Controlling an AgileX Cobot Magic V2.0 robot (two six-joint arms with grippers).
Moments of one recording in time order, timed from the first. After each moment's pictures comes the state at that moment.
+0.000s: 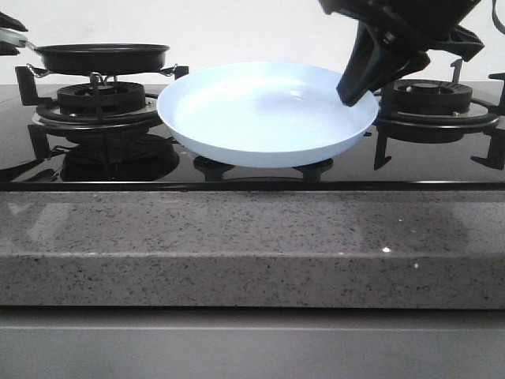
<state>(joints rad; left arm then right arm) 0.32 2.03 -1.56 -1.60 0.94 0.70 0.28 1.57 -1.21 0.48 0.64 -0.27</state>
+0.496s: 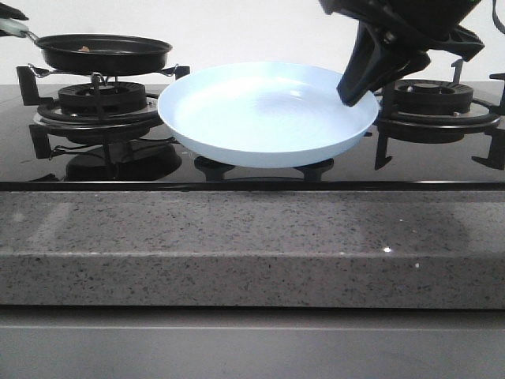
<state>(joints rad) 0.32 2.02 -1.56 -1.66 0.99 0.71 0.28 1.57 -1.21 0.48 0.64 -0.27</state>
